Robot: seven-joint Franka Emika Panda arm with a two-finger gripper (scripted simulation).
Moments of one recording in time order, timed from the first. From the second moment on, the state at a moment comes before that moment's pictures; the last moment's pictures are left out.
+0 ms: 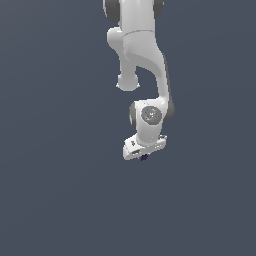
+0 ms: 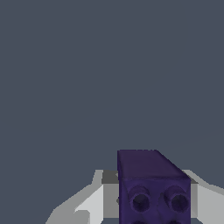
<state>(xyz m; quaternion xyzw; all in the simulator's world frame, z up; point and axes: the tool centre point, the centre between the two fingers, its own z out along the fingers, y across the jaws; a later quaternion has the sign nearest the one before) 0.010 0.075 0.022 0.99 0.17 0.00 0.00</state>
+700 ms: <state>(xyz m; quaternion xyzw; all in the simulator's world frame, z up) 0.018 0.066 0.038 0.99 0.17 0.00 0.00</state>
